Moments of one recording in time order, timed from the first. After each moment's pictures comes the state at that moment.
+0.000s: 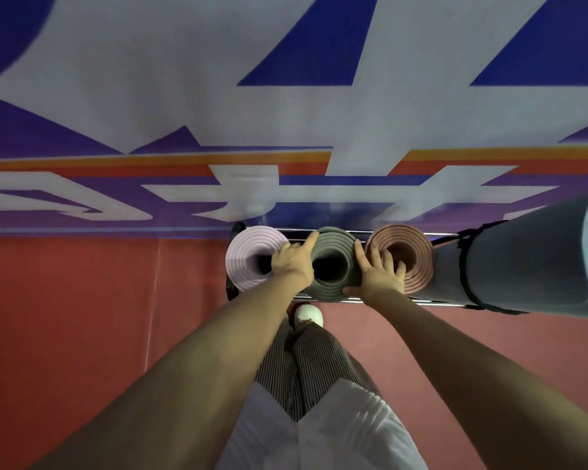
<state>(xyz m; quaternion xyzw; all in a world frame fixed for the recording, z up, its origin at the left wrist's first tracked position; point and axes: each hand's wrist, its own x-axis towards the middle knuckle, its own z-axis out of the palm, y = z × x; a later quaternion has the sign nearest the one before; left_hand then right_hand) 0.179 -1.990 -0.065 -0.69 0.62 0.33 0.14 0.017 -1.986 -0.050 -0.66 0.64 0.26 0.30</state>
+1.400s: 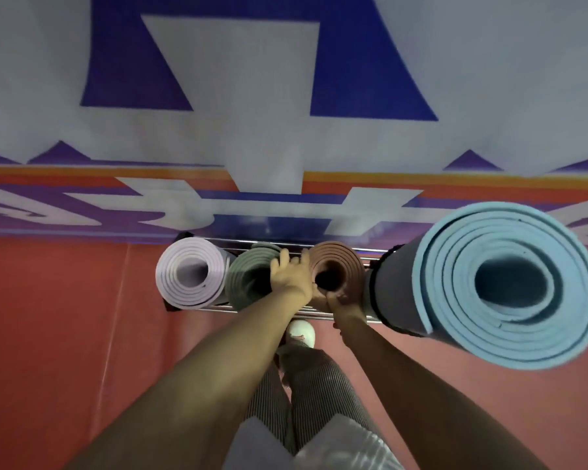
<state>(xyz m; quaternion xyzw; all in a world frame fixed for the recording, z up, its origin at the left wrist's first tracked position) 0.045 -2.013 -0.049 -0.70 0.61 0.31 0.21 -0.065 -1.971 -0.079 -0.28 0.78 -0.10 0.55</state>
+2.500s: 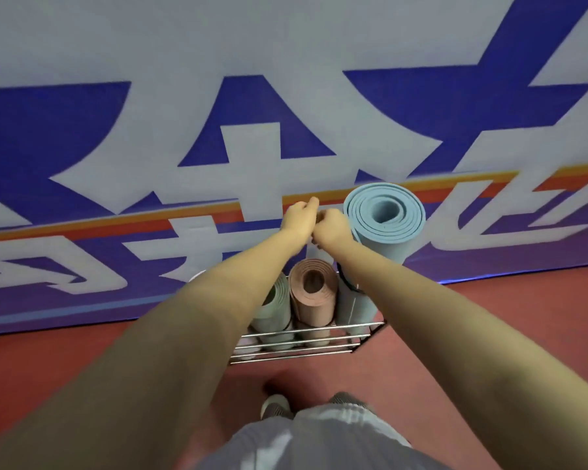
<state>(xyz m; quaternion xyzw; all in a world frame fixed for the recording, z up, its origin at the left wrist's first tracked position) 0.022 -1.996 0.159 -0.67 0.43 0.50 -0.33 -0.045 -1.982 0.164 -0.60 0.68 -0.20 0.36</state>
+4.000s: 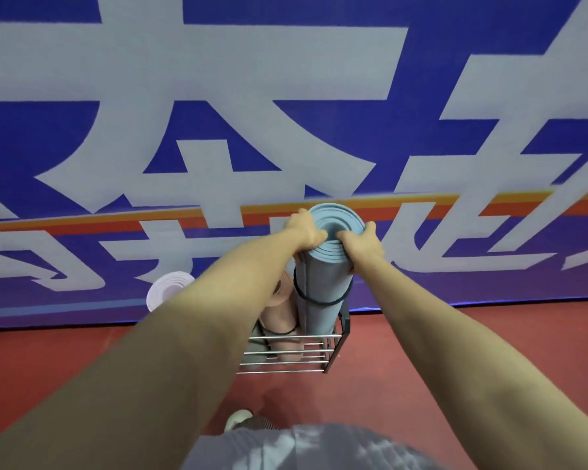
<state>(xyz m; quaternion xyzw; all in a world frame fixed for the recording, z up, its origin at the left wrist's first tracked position) -0.091 -1.968 0.211 -0.72 0.62 0.29 -0.05 -0.209 -1.957 0.177 -0.42 0.76 -0.29 0.40</state>
